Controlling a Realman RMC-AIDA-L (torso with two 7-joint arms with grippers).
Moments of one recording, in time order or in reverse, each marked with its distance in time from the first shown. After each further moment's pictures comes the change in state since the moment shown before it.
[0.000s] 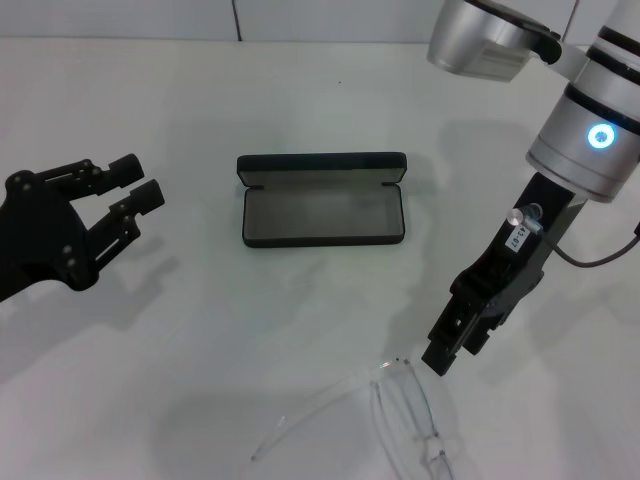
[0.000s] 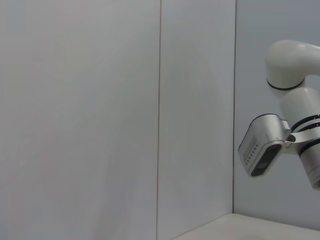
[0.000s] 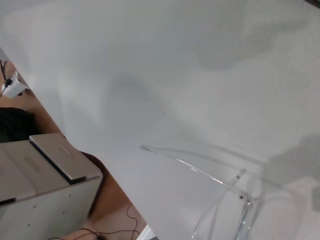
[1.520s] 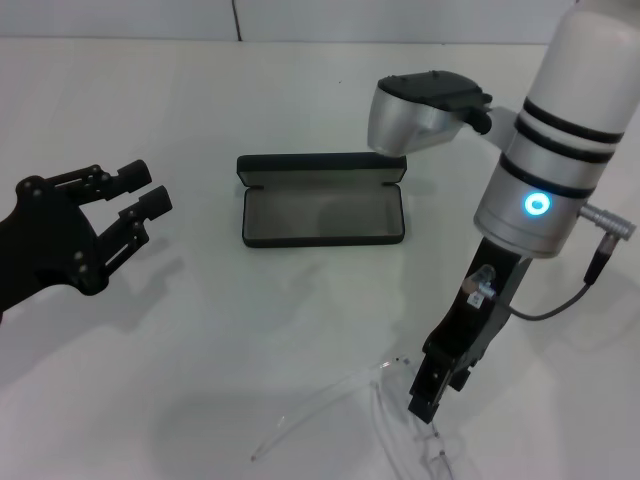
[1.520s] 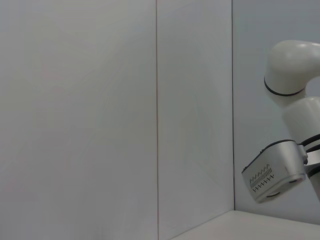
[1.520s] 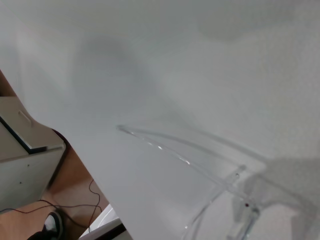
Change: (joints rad) left arm -0.020 0.000 -0.002 -0.063 0.000 -0.001 0.075; right arm 0.013 0.000 -0.444 0.038 0.261 0.190 0.044
